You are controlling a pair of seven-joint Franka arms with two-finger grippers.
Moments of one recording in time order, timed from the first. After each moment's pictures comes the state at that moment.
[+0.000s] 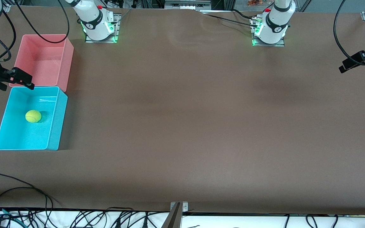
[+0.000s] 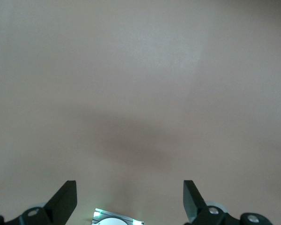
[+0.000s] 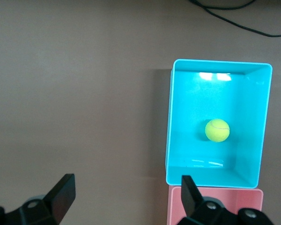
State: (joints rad) left arm 0.11 -0.01 -0.04 -1.53 -0.01 1.41 -0.23; right arm -0.07 0.03 0.03 -1.66 0.00 1.73 -0.10
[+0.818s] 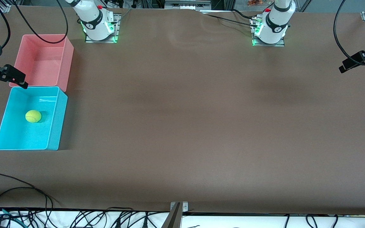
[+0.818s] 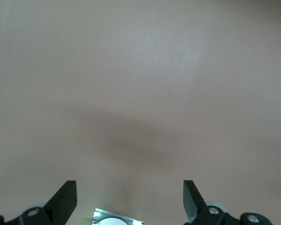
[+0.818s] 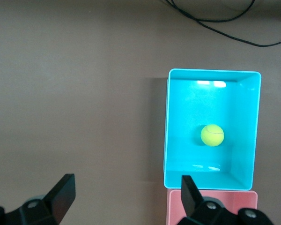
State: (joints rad) left arm 0.11 -0.01 -0.04 -1.53 -0.01 1.41 -0.23; right arm -0.07 0.03 0.03 -1.62 0.00 1.71 -0.09
